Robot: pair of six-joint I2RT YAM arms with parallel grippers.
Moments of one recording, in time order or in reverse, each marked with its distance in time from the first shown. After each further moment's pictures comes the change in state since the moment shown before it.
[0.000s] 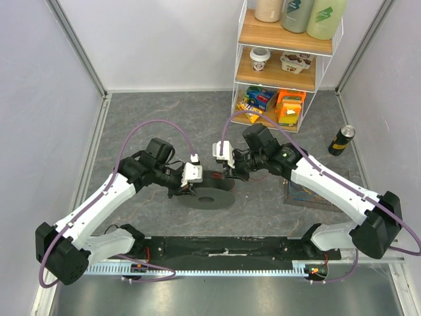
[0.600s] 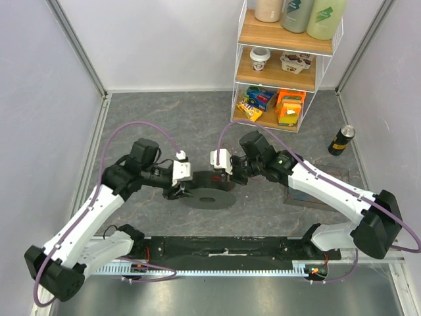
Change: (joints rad) left arm 0.032 -0.120 -0.025 0.048 0.060 -0.048; right arm 0.049 -0.004 -0.100 0.103 0.092 -0.039
